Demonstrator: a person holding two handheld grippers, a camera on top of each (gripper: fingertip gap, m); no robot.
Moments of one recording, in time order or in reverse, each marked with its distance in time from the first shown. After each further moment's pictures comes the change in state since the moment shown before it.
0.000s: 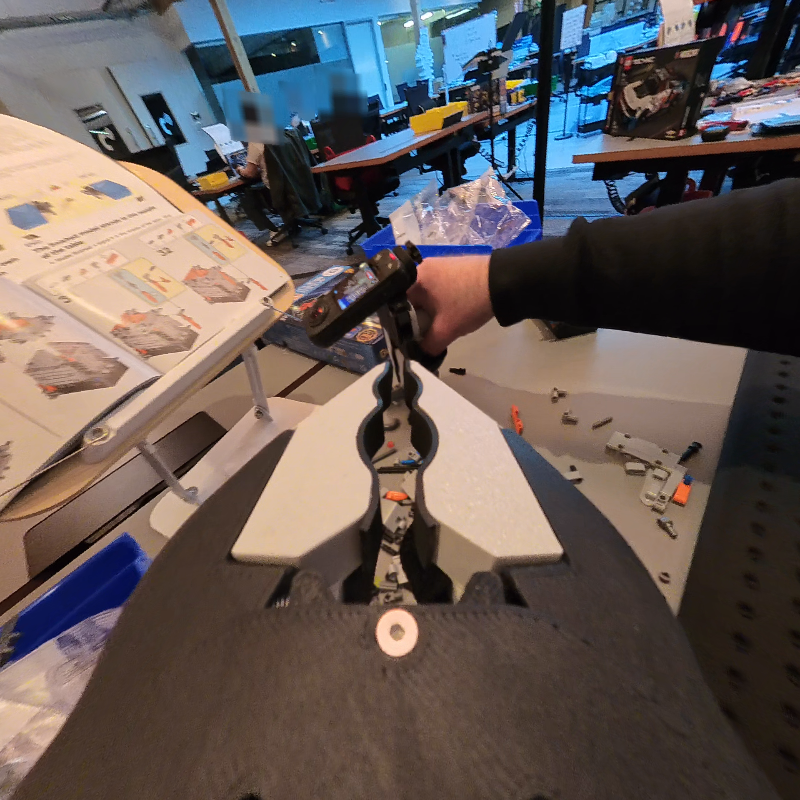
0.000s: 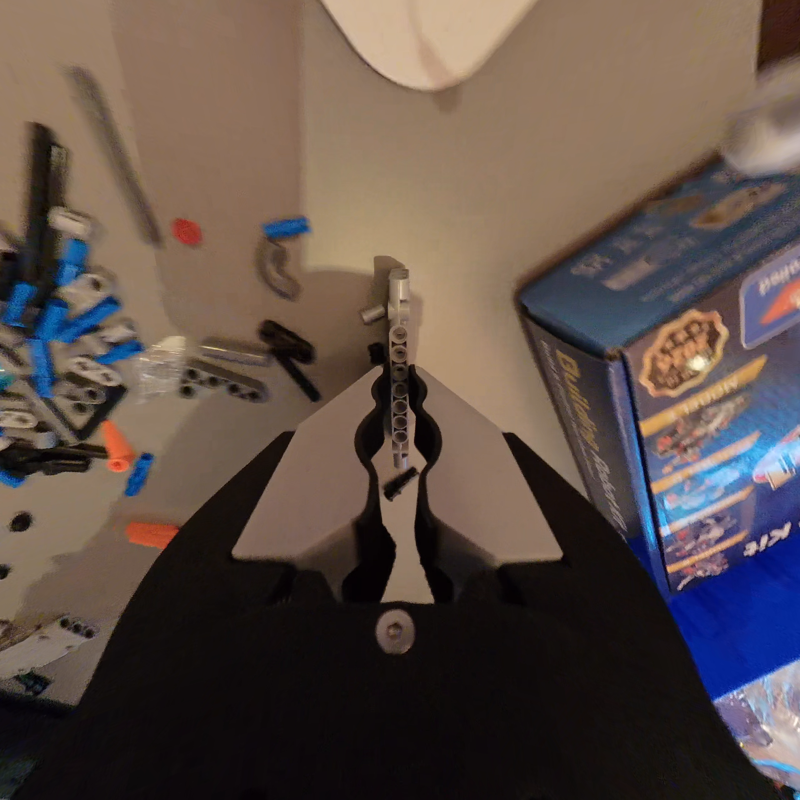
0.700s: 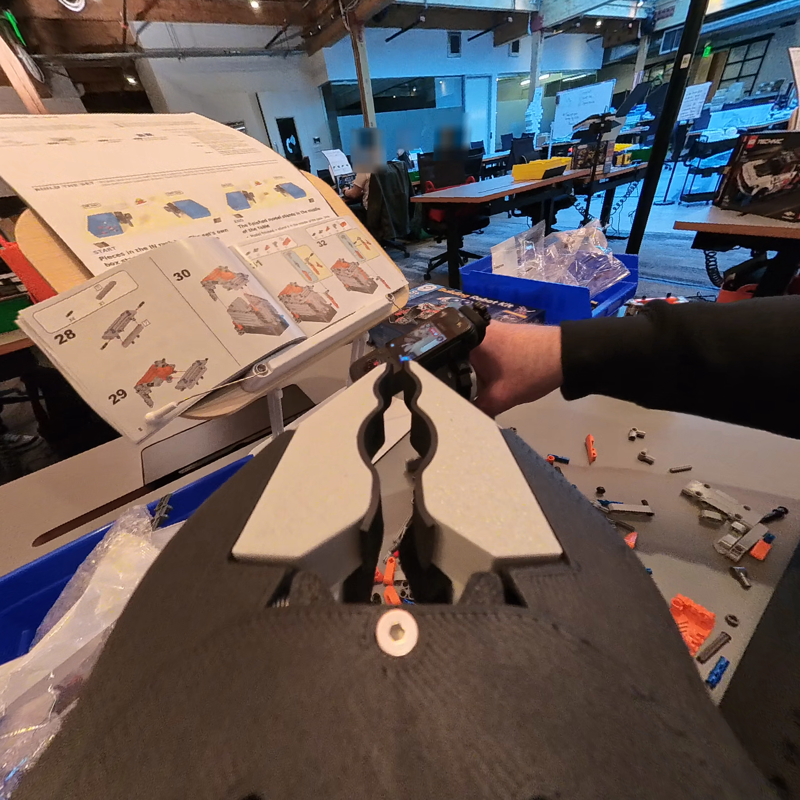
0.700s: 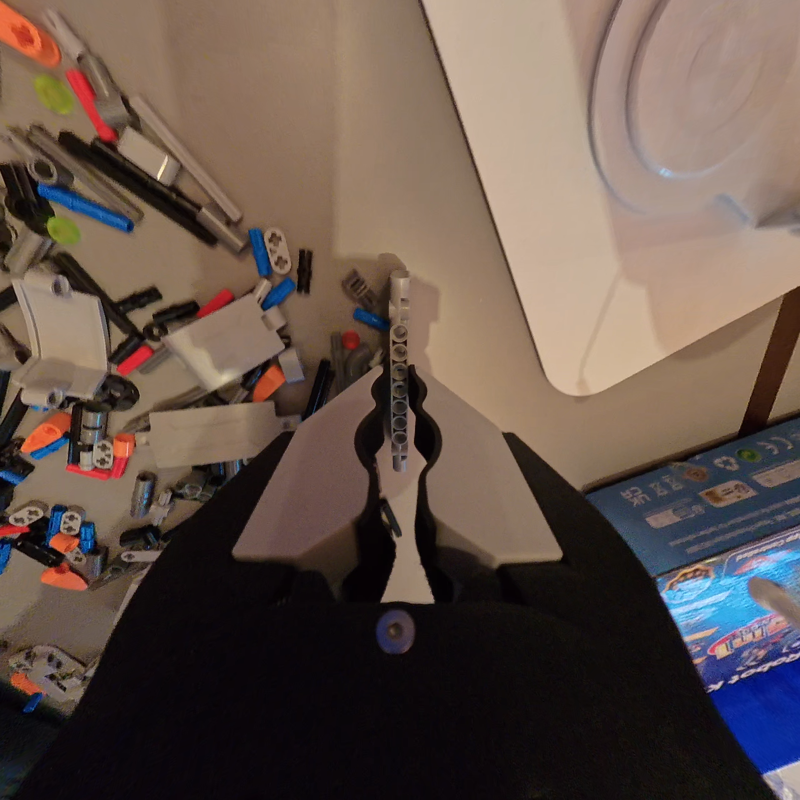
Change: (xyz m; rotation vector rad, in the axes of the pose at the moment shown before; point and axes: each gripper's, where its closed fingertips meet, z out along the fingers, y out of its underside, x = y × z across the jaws) left arm -0.073 0.001 -0.056 0.074 -0.221 -0.118; right arm -0.078 -0.095 -0.013 0.094 -0.053 -0.244
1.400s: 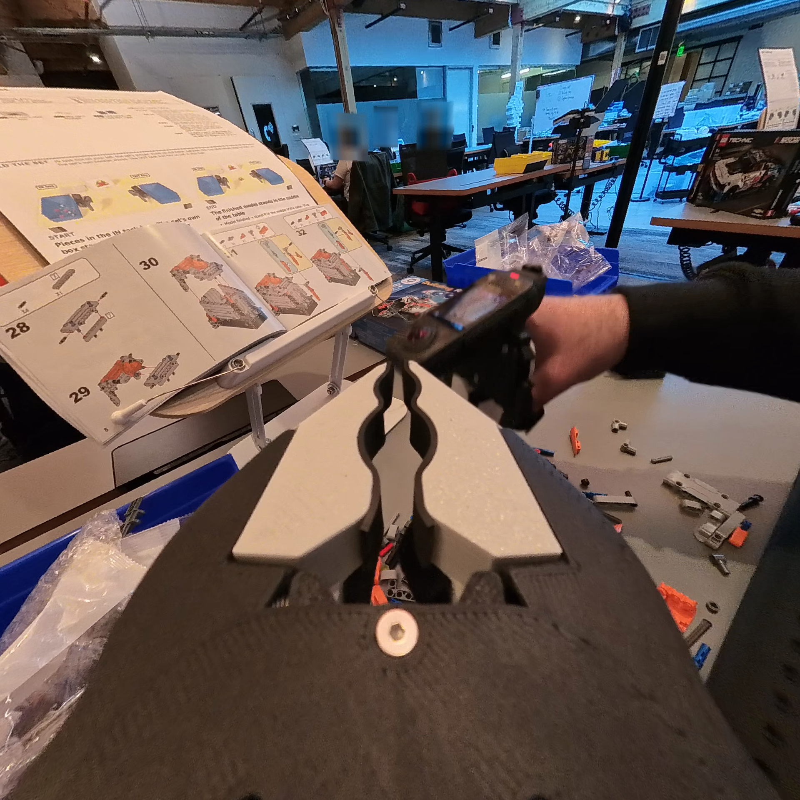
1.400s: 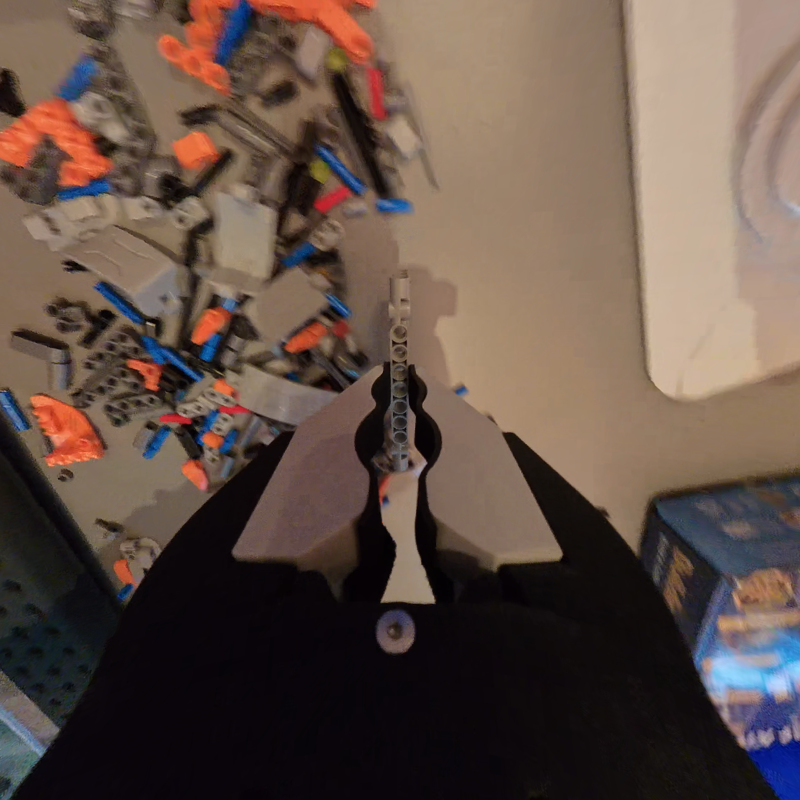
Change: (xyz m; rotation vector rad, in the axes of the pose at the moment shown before) left arm 0.007 0.006 0.006 -0.017 0.045 -0.017; right arm -0.059 0.015 -0.041 0.090 -0.130 -0.106
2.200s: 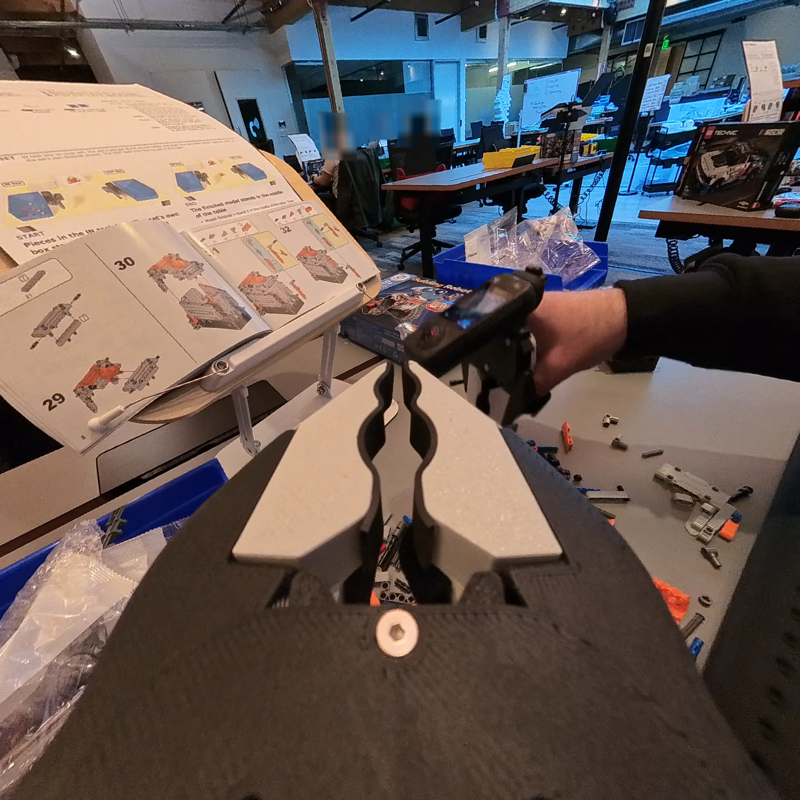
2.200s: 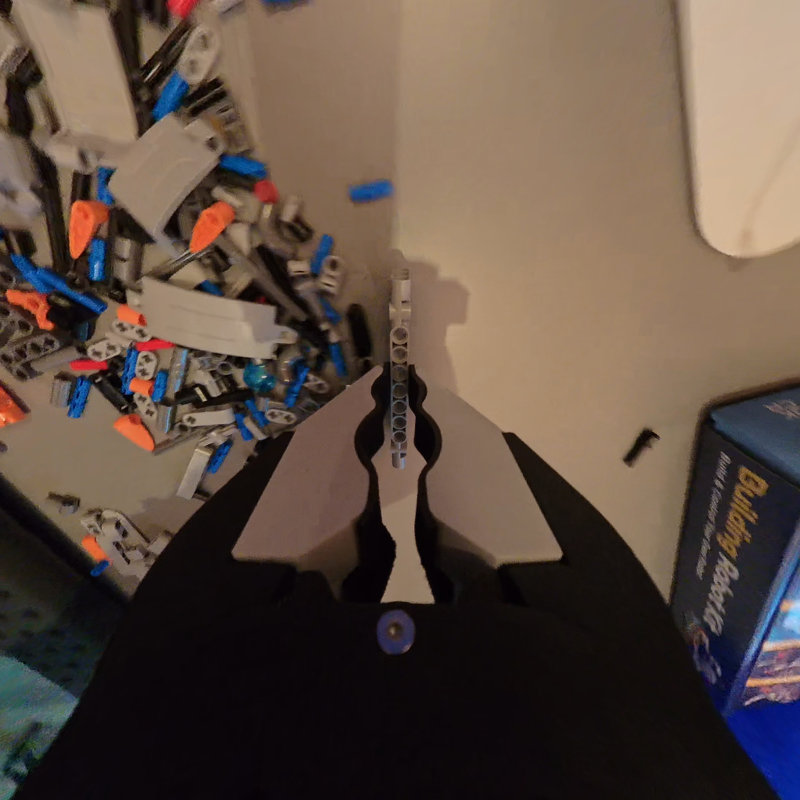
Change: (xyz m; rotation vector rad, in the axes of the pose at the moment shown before) left arm 0.008 0.002 0.004 -0.009 0.027 0.007; right arm 0.015 0.057 0.011 -0.087 0.000 0.135
